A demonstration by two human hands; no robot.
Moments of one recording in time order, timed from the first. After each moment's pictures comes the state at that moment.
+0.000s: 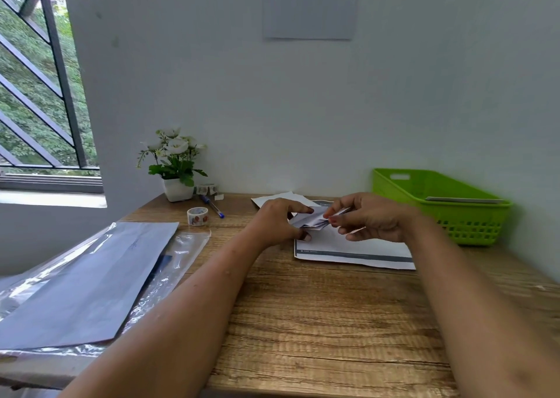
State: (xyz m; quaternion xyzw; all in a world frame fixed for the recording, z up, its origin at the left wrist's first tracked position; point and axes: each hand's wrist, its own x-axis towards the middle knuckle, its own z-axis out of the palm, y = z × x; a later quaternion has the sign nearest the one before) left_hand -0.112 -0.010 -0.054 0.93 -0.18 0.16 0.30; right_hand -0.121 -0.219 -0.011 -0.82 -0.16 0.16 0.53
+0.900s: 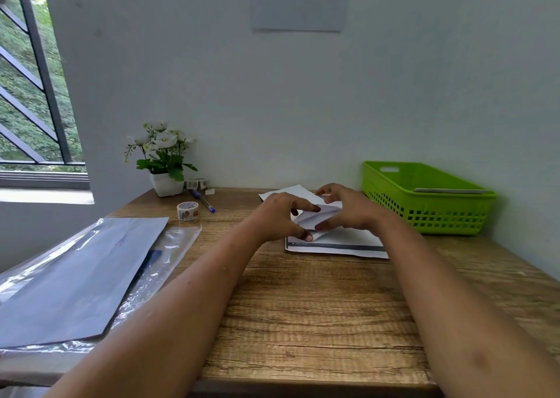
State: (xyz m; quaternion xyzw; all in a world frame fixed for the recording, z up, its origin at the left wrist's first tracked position) left_hand -0.122 -0.026 -0.046 0.93 -0.23 0.12 0.25; right_hand -0.100 -0.211 -0.033 -0.92 -0.18 -0.03 0.34
